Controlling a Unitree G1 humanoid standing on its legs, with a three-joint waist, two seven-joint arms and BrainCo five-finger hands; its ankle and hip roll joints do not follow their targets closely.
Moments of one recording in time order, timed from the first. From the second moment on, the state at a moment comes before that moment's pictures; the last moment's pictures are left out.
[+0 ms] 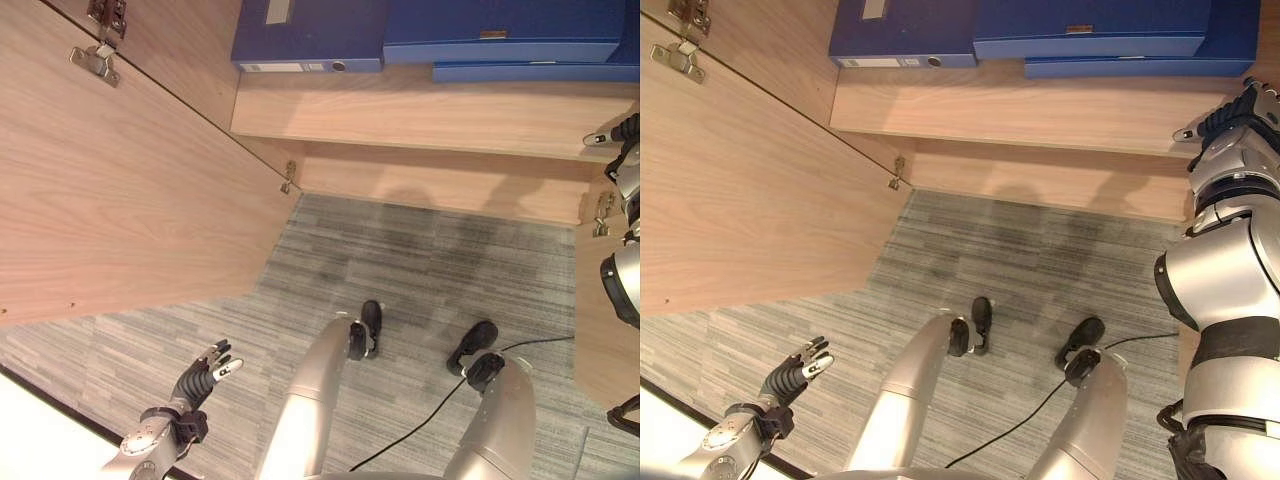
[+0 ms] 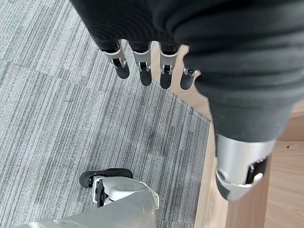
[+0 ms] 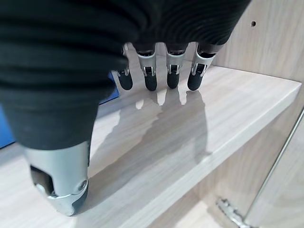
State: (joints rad) left arm 0.28 0.68 -0.28 0.20 -0.80 -0.04 -0.02; right arm -1.46 -0.81 0.71 1.56 -0.11 0.16 -0.20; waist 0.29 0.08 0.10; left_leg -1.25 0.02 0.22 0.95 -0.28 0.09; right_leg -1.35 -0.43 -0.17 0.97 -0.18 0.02
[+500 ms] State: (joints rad) left arm 0.28 0.65 -0.24 0.24 -0.76 -0.04 0.01; right arm -1.47 -0.75 0.72 1.52 -0.09 0.17 -0.20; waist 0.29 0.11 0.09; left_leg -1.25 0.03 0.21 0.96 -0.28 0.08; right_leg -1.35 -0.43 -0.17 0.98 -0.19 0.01
